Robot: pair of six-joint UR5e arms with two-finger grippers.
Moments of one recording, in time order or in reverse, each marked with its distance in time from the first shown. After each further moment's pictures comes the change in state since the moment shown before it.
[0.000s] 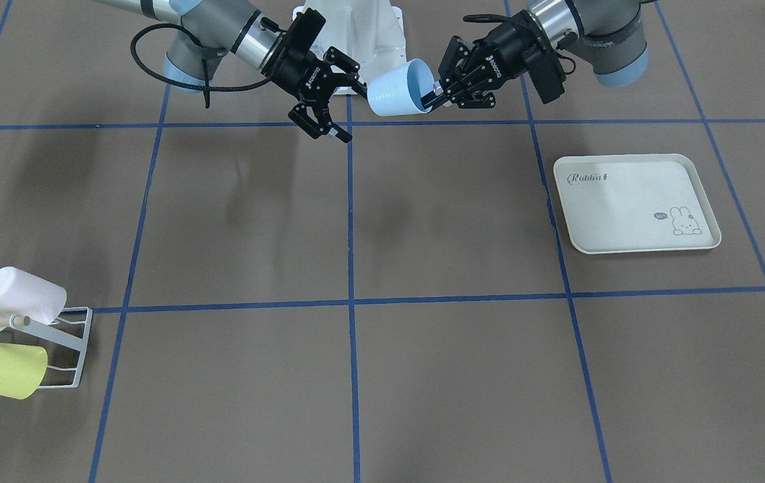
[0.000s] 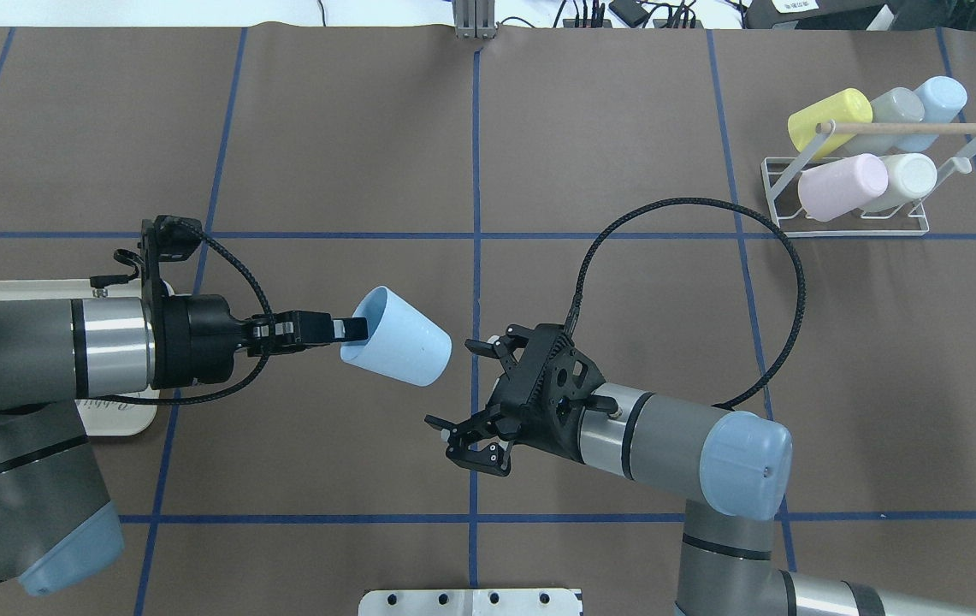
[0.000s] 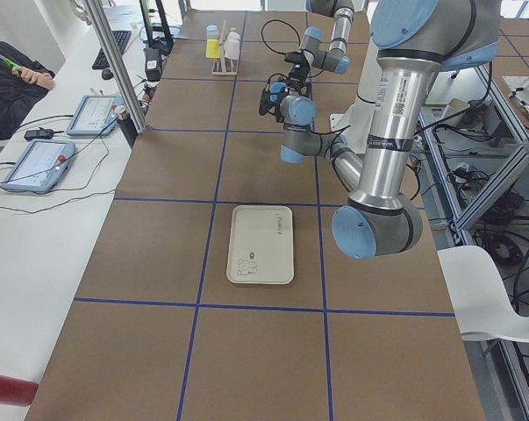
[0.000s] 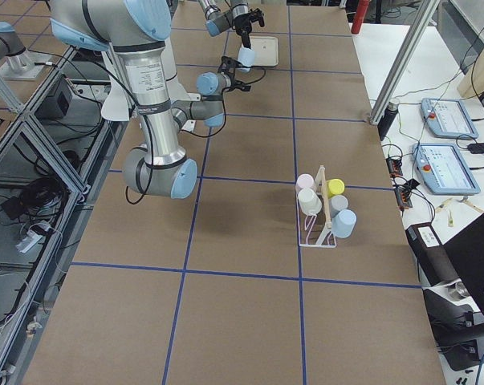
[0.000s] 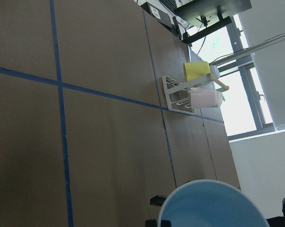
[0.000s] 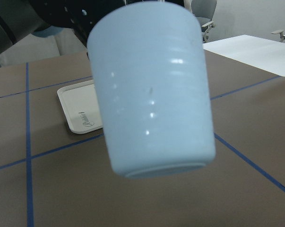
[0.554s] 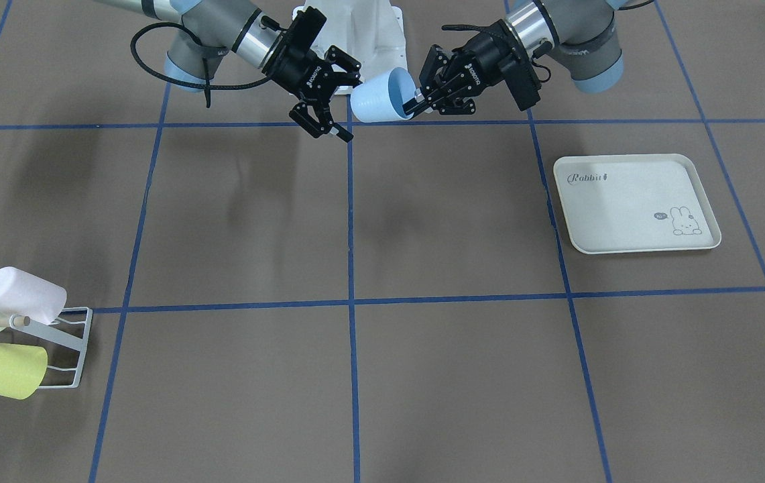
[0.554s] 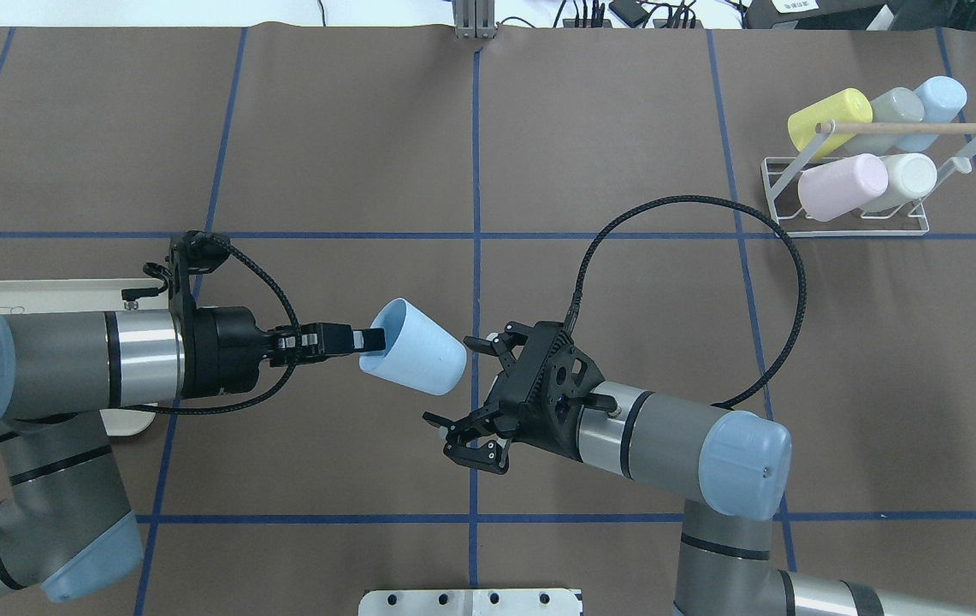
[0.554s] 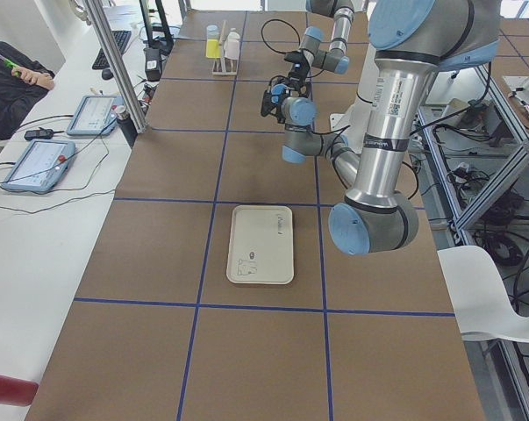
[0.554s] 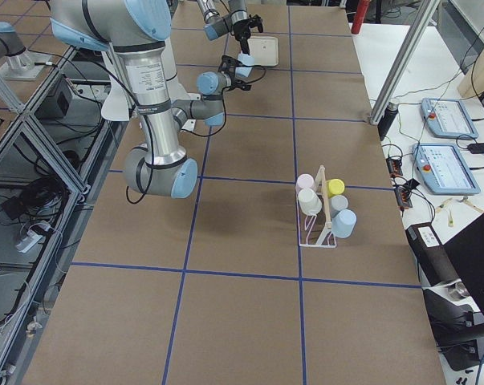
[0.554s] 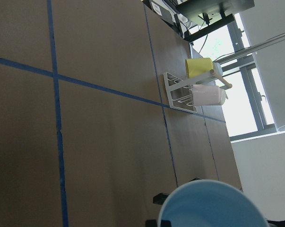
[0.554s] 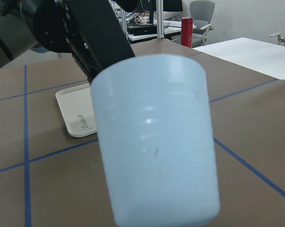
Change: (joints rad) left arm 0.026 -0.020 0.035 0.000 0.017 0.005; right arm 0.001 0.004 0.002 0.000 -0.009 -0.001
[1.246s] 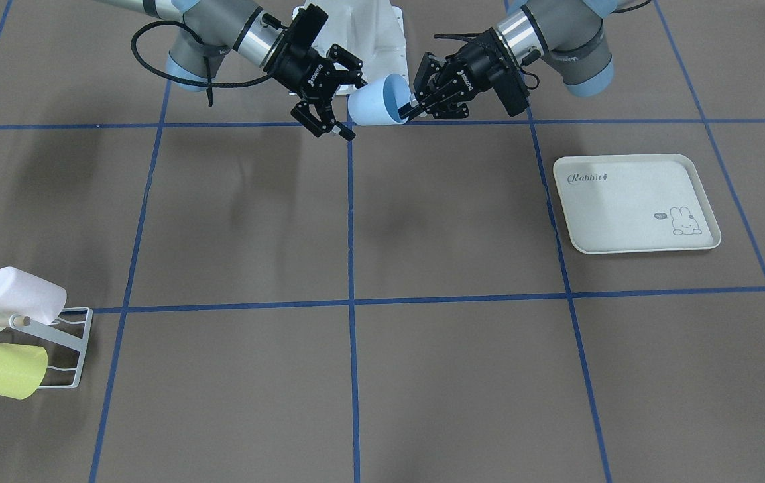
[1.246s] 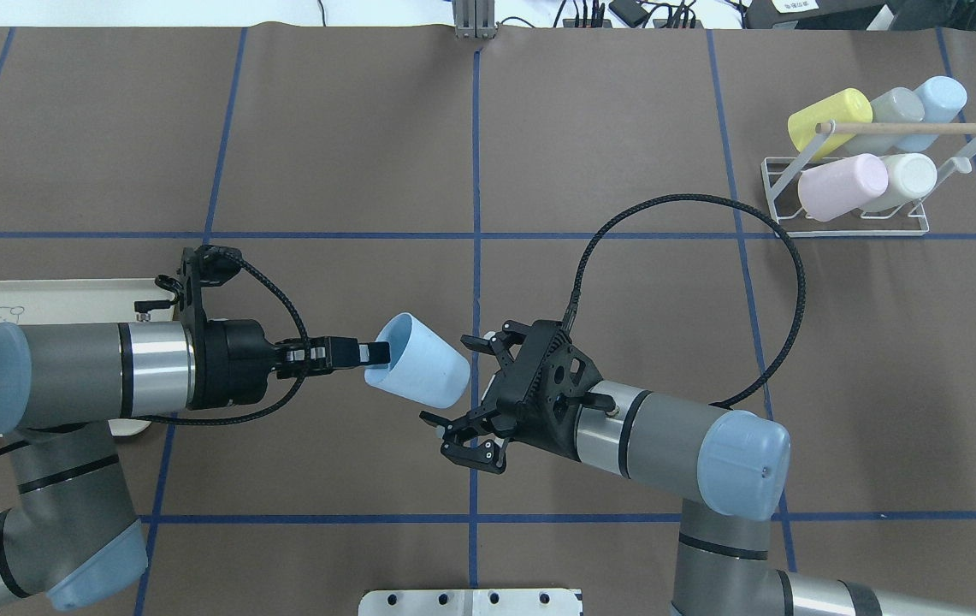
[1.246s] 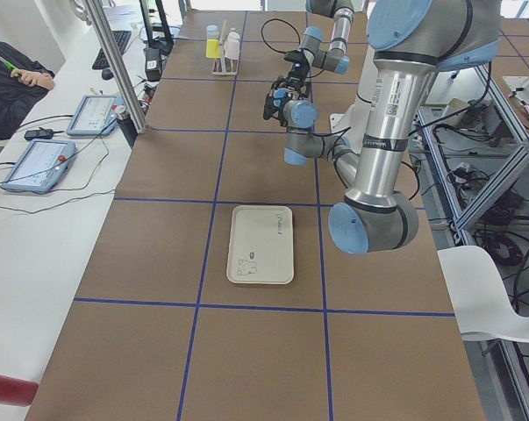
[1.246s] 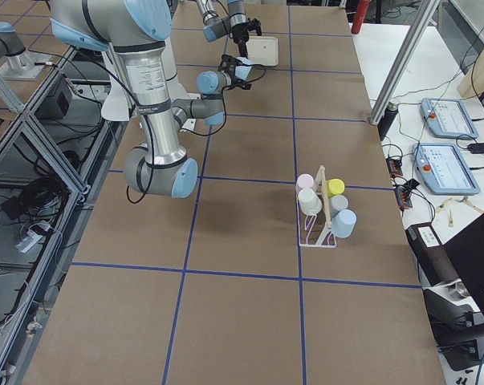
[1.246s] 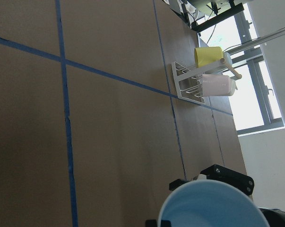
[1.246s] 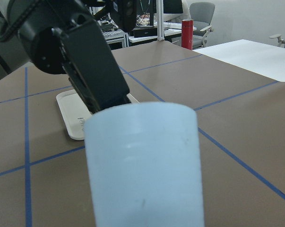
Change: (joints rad) left arm 0.026 -0.003 0.021 -0.001 0.002 0.001; right arm 0.000 0.004 0.001 0.000 -0.001 0.000
